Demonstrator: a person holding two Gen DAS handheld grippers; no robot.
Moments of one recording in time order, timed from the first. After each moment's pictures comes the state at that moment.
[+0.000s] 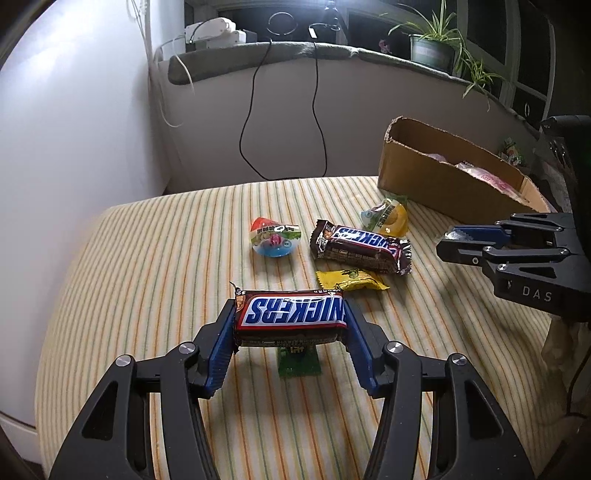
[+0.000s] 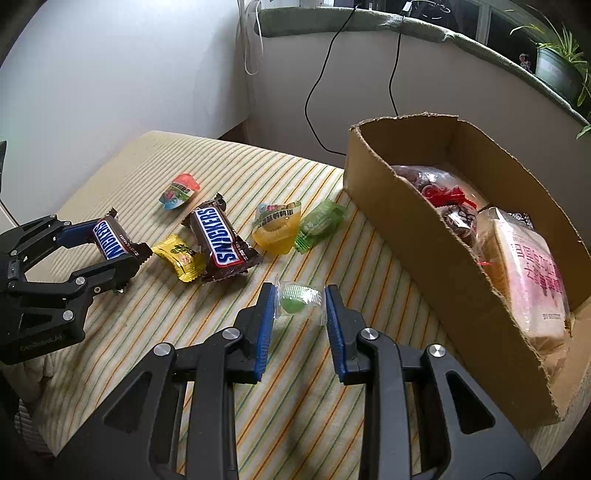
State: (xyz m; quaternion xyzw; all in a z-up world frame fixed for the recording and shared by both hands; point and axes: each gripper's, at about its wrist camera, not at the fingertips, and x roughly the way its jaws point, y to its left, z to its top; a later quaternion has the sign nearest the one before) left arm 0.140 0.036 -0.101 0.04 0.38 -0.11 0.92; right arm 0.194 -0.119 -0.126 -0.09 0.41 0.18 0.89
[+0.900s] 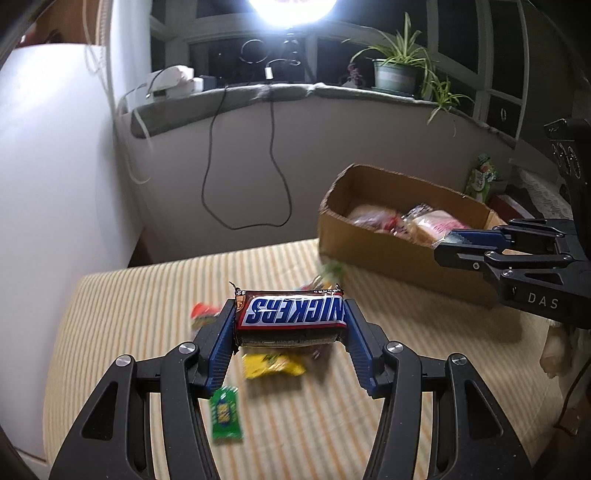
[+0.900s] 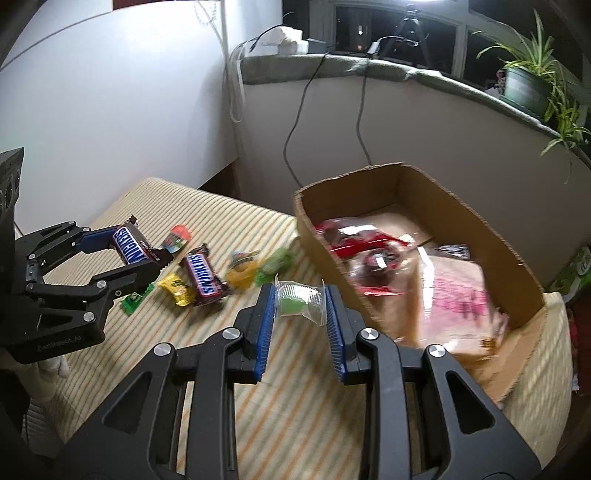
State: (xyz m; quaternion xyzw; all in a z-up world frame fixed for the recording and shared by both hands) left arm 0.155 -0.027 -0.051 0.05 0.33 -0.15 0.93; right arm 0.182 -0.177 -0.062 -0.07 0.36 0.17 0.91
